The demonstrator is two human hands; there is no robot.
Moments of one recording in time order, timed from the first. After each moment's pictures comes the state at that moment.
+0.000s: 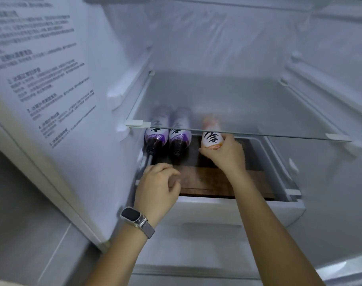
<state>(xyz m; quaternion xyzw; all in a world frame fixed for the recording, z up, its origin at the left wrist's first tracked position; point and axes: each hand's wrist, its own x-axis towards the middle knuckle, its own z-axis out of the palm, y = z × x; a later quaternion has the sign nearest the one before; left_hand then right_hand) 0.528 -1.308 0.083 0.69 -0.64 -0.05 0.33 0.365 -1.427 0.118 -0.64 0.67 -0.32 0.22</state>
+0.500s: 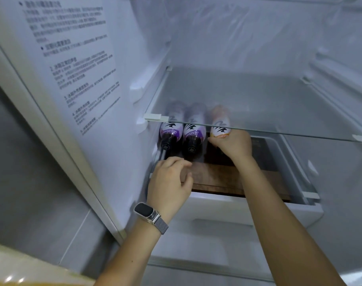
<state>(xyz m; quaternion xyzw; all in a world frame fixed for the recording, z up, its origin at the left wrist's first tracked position) 0.526 -1.301 0.090 0.70 -0.61 -0.07 0.36 0.387 -1.454 0.116 -0.64 0.67 -0.30 0.22</state>
